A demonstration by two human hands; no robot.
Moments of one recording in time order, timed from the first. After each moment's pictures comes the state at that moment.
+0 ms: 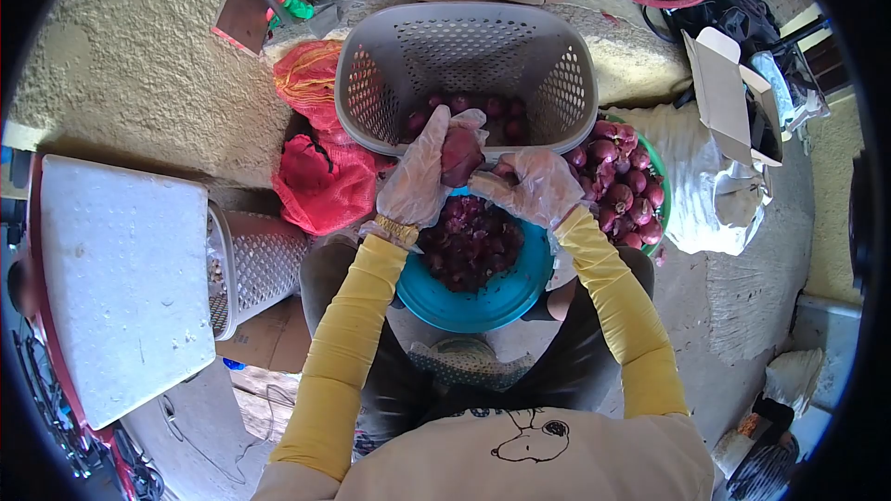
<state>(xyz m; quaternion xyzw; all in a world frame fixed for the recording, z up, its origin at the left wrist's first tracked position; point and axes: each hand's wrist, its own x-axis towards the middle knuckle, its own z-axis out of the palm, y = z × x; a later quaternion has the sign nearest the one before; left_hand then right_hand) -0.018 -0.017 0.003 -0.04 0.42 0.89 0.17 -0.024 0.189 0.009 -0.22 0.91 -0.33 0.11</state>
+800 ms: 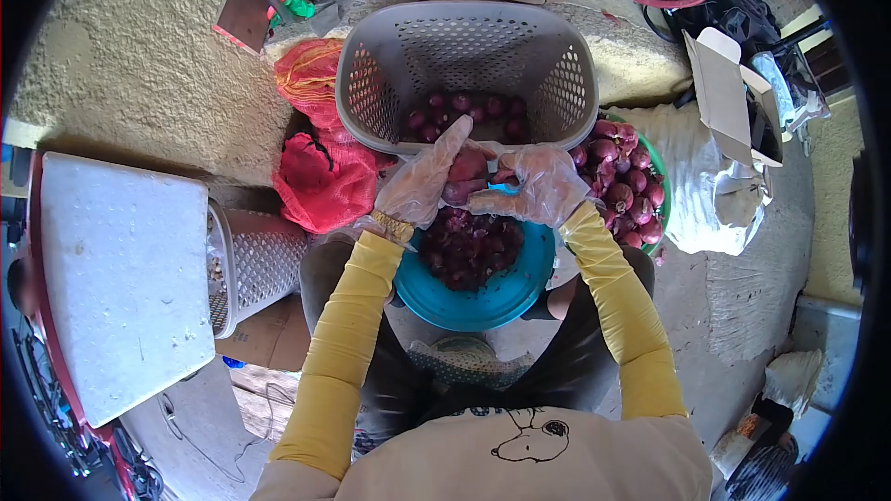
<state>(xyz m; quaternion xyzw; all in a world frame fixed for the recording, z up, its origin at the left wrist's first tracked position) -0.015 -0.032 -0.028 -0.04 0.58 0.78 0.22 -0.022 0.187 0.040 -0.31 0.89 -0.32 0.04</state>
